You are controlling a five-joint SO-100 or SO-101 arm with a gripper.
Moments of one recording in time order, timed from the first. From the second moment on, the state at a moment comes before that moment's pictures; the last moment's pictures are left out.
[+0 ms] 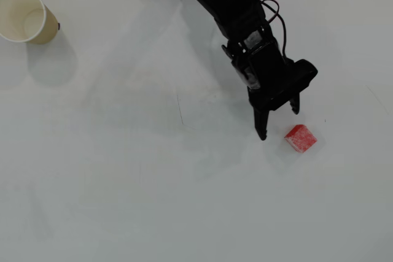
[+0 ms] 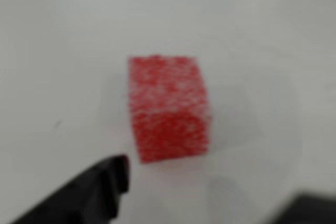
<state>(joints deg) -31.6 77.9 119.8 -7.6 77.4</state>
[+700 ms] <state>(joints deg) -33.1 66.9 110.2 -8.2 77.4</state>
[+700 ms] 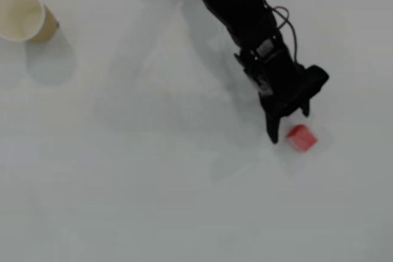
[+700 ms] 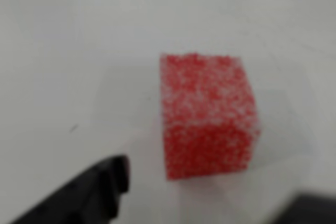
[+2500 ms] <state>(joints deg) -30.3 52.8 93.3 -8.2 77.4</state>
